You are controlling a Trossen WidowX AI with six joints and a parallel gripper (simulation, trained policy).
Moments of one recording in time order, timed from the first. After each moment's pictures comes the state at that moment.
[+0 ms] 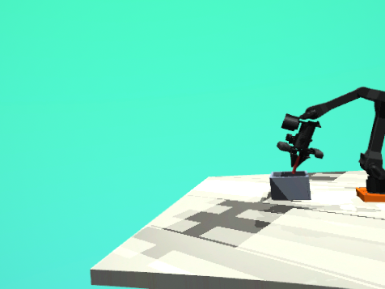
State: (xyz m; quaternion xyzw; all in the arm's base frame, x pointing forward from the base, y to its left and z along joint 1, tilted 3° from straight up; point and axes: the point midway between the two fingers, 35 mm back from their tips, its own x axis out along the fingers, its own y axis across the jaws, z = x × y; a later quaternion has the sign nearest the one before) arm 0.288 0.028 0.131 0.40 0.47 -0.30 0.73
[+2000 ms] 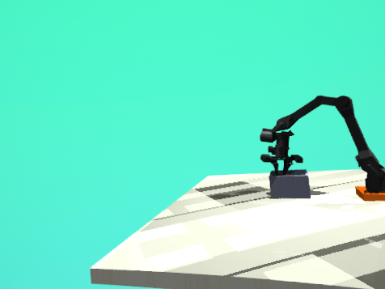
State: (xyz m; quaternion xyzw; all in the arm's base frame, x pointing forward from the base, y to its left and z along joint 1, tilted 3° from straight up) arm 0.369 -0.056 0.074 0.38 0.54 -0.35 0.66
